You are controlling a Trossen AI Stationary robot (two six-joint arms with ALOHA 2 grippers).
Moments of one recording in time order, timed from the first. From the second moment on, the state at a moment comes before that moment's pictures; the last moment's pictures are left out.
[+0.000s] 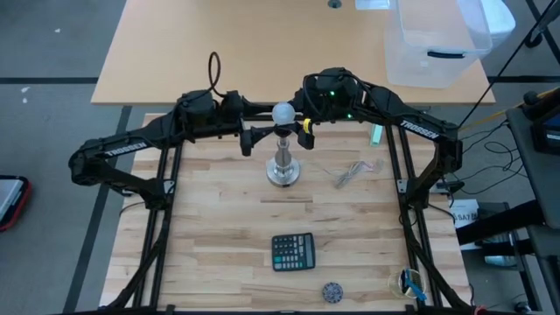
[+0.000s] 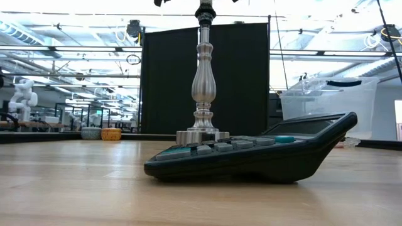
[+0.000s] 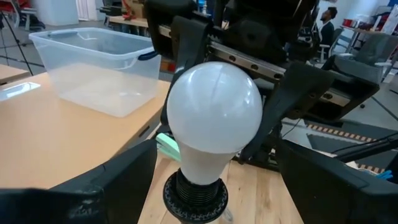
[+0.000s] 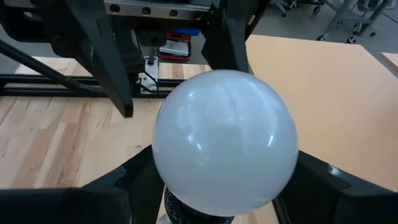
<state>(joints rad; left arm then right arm) 0.29 1.25 1.32 -0.19 0.07 -0.09 -0.28 1.66 1.97 -0.75 -0.08 -0.19</state>
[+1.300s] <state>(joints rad) 0.22 1.25 1.32 -0.16 0.14 -0.09 -0.33 1.66 1.97 -0.76 -0.20 -0.37</state>
